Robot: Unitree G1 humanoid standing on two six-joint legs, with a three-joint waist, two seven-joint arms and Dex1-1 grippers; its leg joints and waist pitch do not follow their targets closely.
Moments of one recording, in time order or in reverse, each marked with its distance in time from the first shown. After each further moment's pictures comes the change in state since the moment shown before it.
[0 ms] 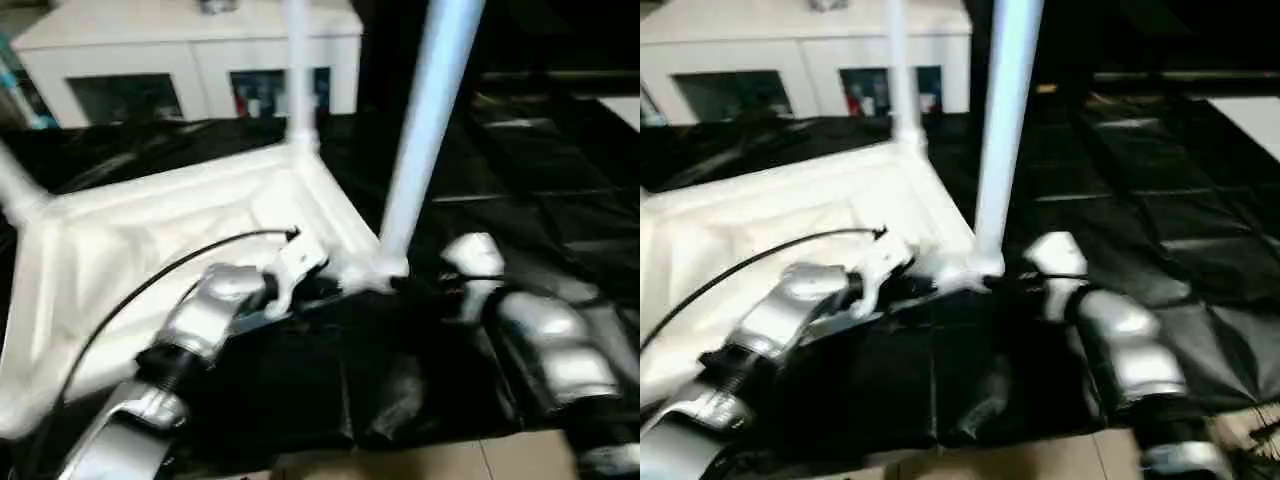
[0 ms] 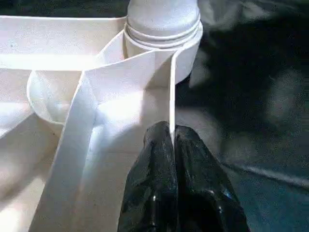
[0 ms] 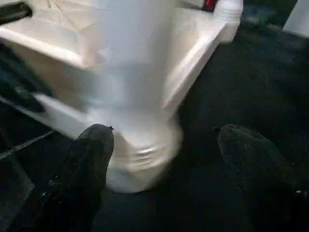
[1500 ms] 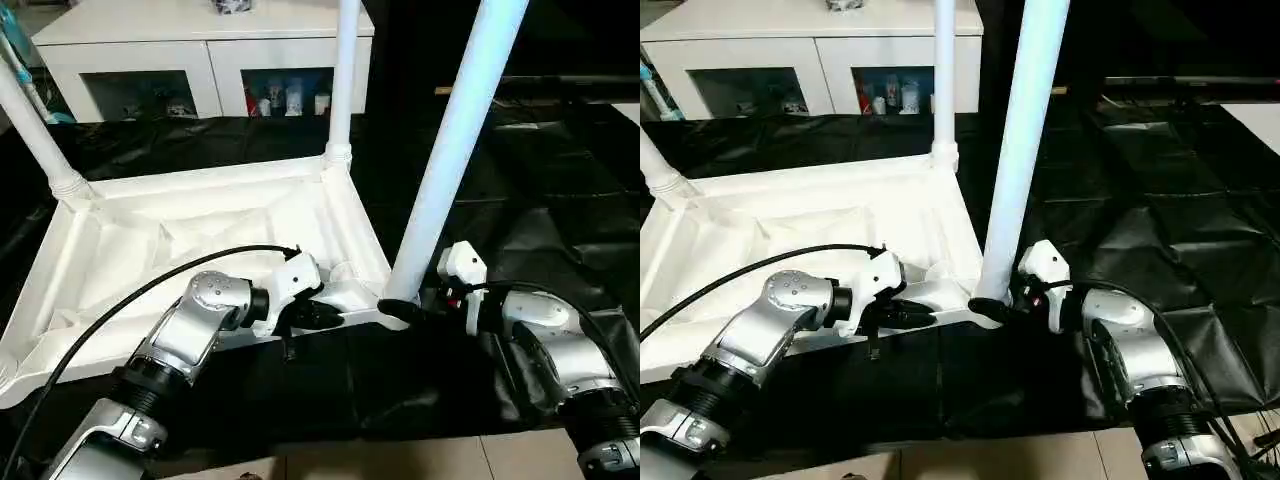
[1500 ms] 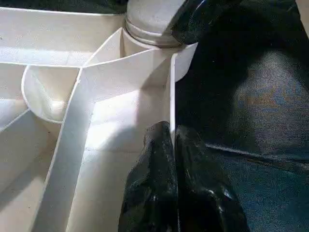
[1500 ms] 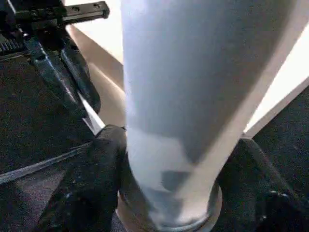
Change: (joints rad) left arm 0.046 0.038 -0.035 -0.112 -0.024 0.061 -0.107; right arm -0.022 0.012 0.103 0.020 -0.005 0.011 0.187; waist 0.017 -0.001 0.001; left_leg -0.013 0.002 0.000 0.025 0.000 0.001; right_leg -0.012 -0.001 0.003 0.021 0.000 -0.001
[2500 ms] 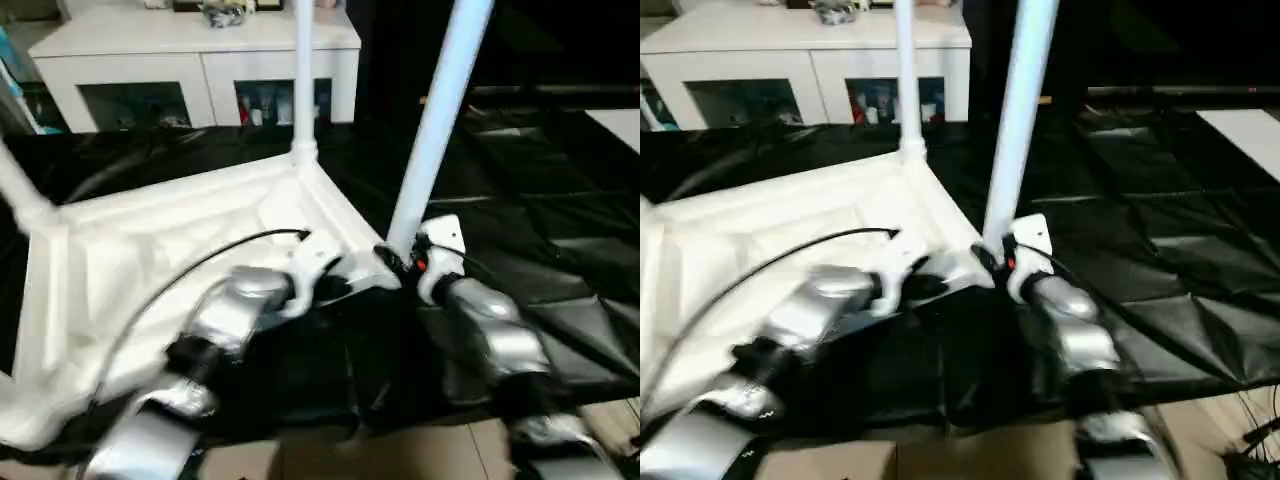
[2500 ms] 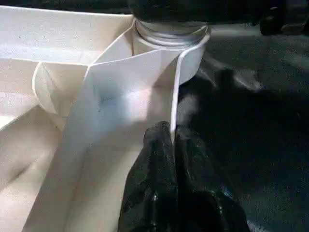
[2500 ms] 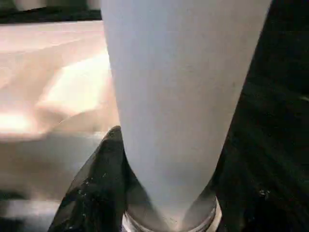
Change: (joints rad) left arm -0.162 -0.228 0.063 0.296 0.049 0.079 0.415; right arm -0.132 0.334 -0.141 0.152 -0.084 0.161 -0.763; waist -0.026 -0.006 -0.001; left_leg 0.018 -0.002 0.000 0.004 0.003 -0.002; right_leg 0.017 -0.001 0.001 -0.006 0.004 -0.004
